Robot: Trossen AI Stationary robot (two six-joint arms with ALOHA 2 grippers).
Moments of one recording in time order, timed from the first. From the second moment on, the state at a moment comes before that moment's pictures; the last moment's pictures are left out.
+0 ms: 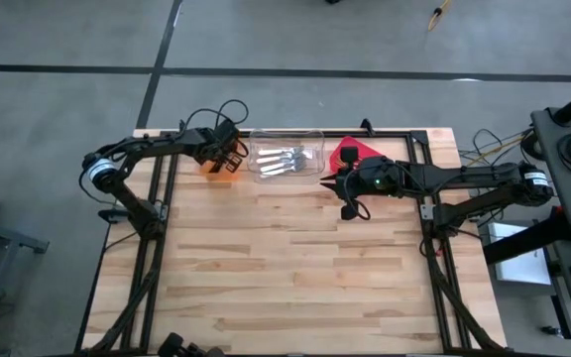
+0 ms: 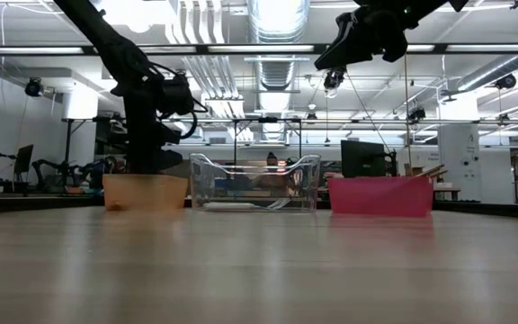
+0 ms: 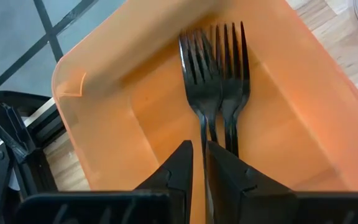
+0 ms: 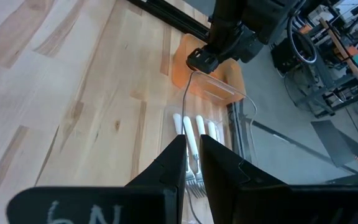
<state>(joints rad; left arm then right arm) 0.72 1.61 0.92 -0.50 -0.44 -0.17 -0.09 1.19 0.93 -0.21 0.18 -0.54</state>
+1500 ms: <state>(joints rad) 0.24 0.61 0.35 -0.03 -0.07 0.07 -0.23 0.84 0.47 0.07 -0.12 -0.39</state>
